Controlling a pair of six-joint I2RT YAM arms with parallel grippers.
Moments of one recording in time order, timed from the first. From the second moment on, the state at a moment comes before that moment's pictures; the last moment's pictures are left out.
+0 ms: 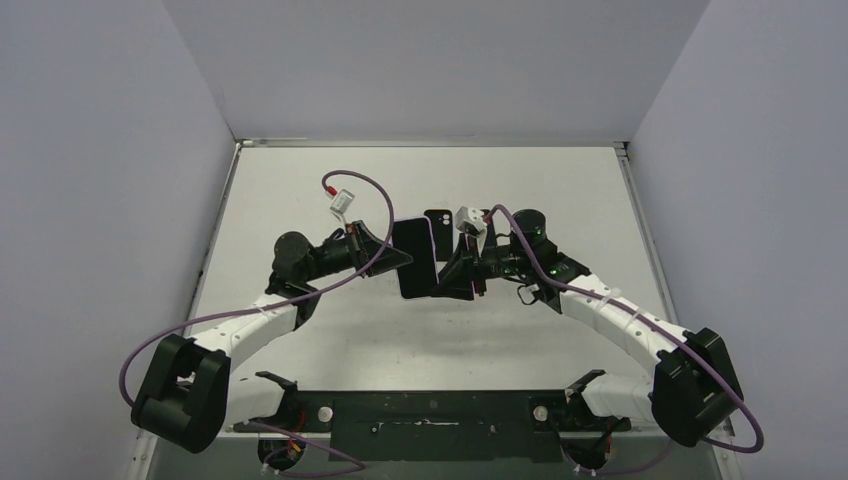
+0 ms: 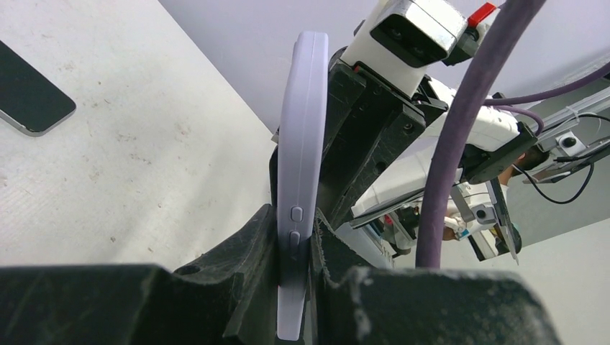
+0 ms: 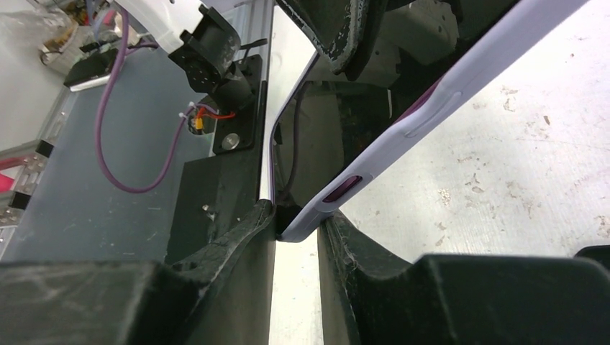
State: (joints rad) left arm -0.40 1.21 0.51 0.92 0.87 -1.11; right arm 0.57 1.23 0.77 0.16 -1.06 0.09
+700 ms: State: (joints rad) left arm -0.37 1.33 0.52 0.89 0.91 -1.18; right arm 0.64 1.28 0.84 -0.08 -0.91 -0.18
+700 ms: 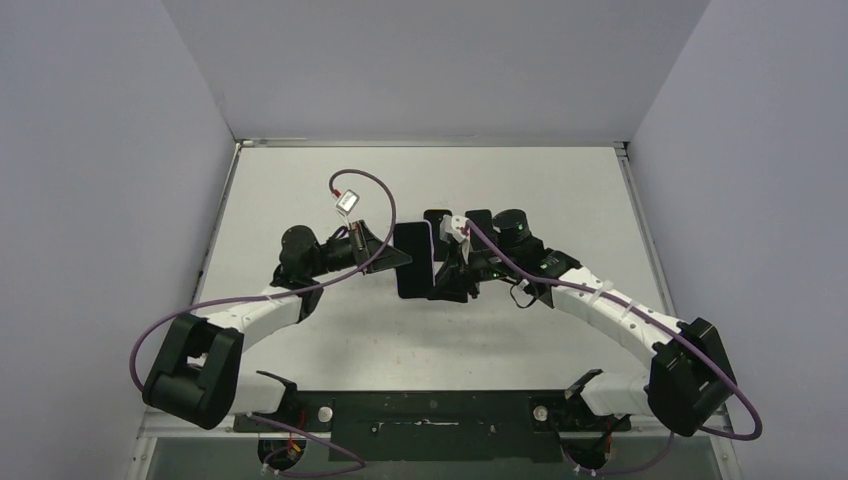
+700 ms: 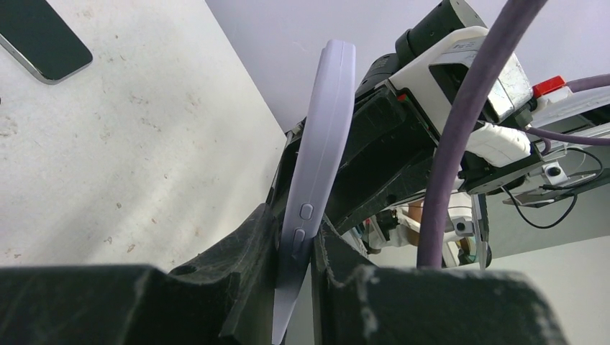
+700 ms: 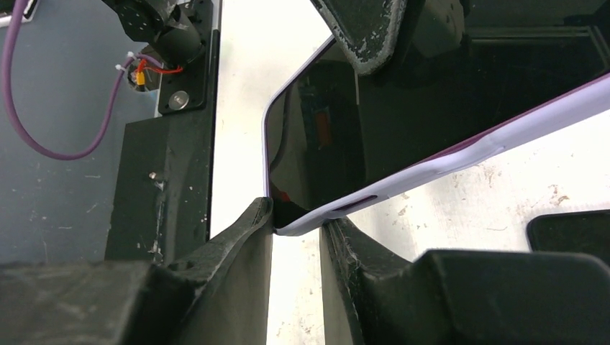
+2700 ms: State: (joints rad) left arm -0.36 1.12 0.38 0.78 0.40 -1.40; right arm 0.73 1.24 0.74 0.36 -0.47 0.62
